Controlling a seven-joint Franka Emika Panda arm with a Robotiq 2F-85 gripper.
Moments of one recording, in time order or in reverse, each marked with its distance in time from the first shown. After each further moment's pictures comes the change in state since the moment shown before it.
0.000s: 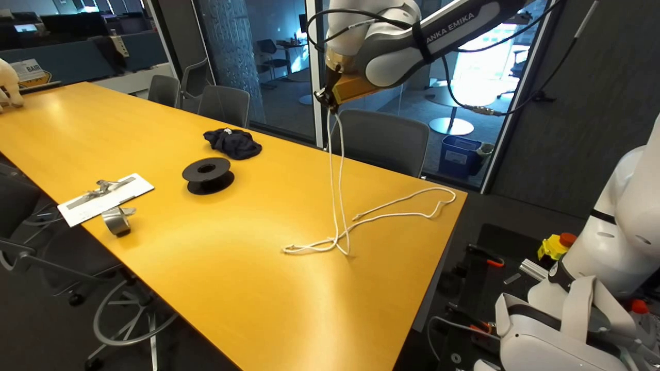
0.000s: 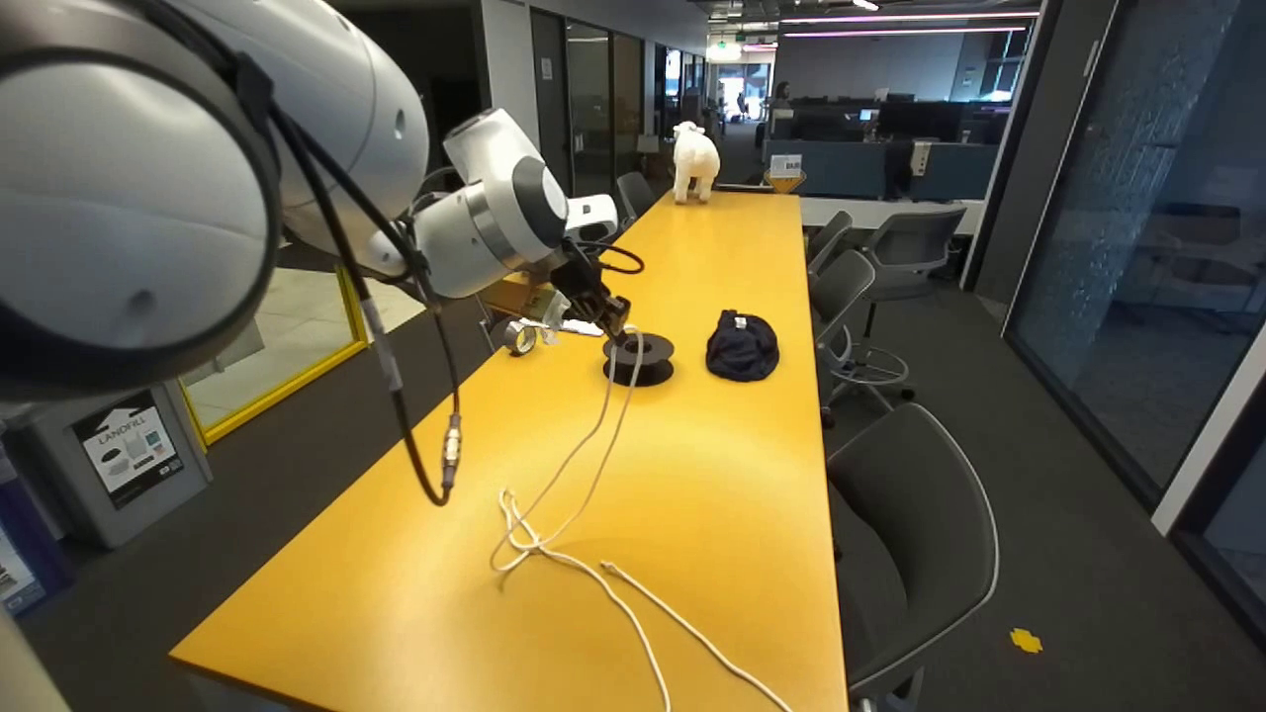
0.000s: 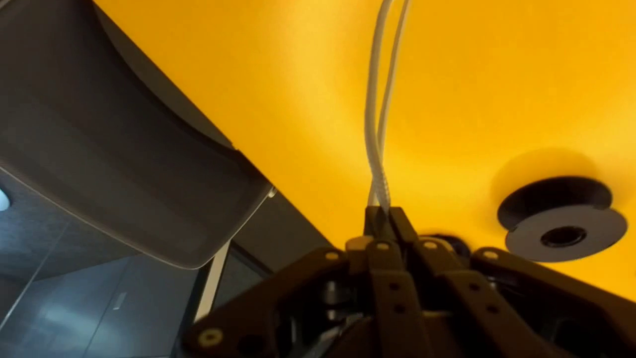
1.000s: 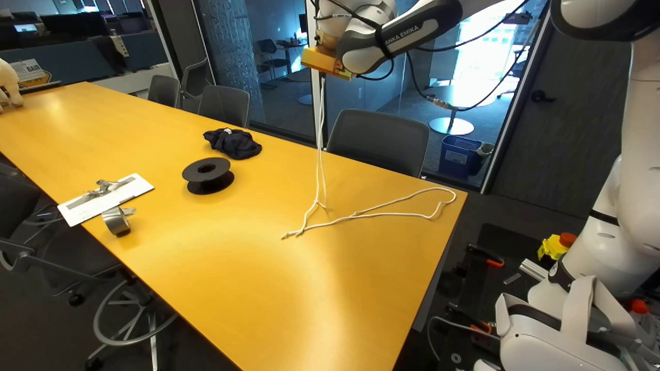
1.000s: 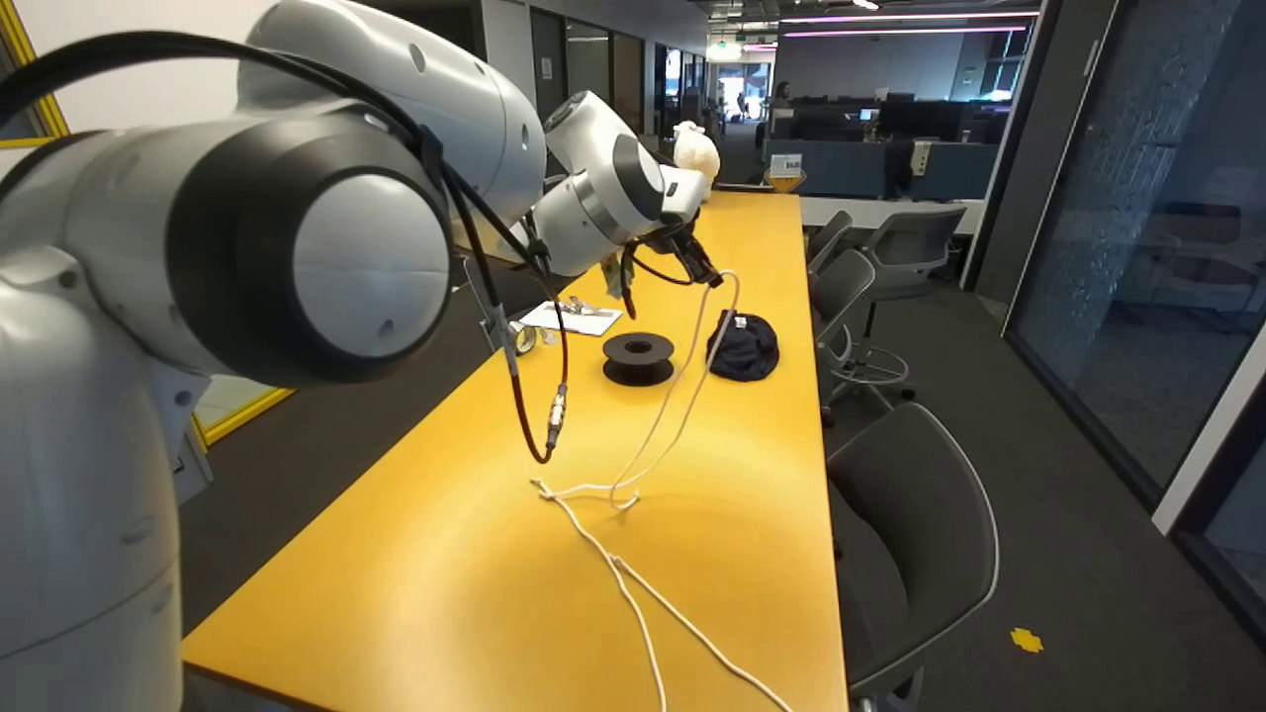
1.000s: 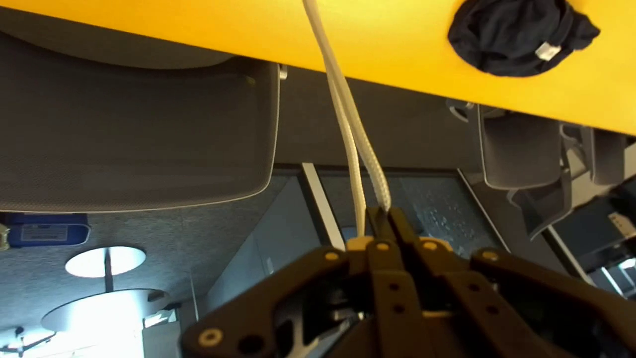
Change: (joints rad) arm 0.061 0.279 -0.240 0.400 -0.084 0.114 0.600
